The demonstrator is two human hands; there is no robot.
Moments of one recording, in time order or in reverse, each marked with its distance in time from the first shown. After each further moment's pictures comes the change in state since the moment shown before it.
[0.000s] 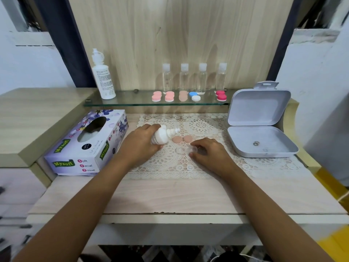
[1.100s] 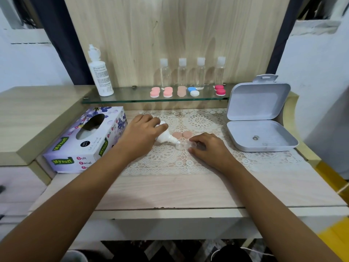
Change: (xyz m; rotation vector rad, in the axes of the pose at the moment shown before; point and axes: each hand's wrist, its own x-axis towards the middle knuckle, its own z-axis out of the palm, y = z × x) left_hand 0.013 -0.005 -0.004 0.531 0.113 0.468; right_hand 0.004 0.004 0.003 -0.023 0.006 -0.015
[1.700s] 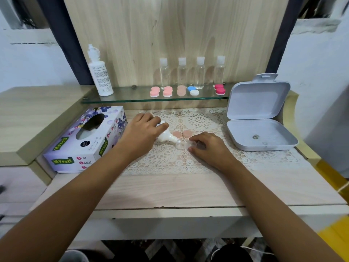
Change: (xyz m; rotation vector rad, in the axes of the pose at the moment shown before) left_hand 0.000 -0.001 0.005 0.045 0.097 0.024; right_hand 0.000 0.000 -0.001 -0.012 -0.007 -0.012
